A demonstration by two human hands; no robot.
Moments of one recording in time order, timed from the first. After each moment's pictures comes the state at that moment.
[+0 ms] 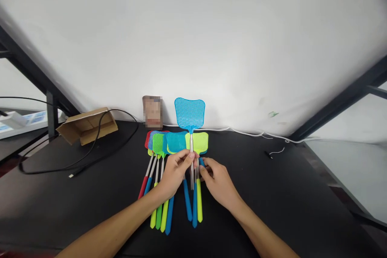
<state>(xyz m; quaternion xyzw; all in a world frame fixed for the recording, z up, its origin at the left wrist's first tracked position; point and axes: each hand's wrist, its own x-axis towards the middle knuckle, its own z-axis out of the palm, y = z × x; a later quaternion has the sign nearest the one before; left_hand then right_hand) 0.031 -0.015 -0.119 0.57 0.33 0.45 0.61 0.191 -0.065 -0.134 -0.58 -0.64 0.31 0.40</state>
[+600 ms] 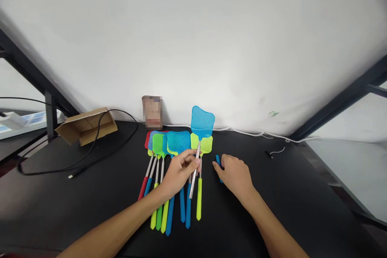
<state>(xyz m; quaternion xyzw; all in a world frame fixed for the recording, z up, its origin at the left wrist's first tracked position) 0.032 -0.014 -0.117 0.63 0.33 0.38 0.59 0.235 -0.054 -0.121 -0.78 -0.62 0.05 0.08</state>
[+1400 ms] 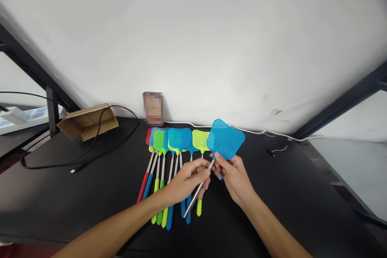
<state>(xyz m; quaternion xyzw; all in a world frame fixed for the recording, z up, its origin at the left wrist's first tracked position) 0.037 -0.036 -0.107 0.62 0.23 0.25 0.71 0.205 -0.066 -0.122 -0.43 -0.36 0.55 0.62</state>
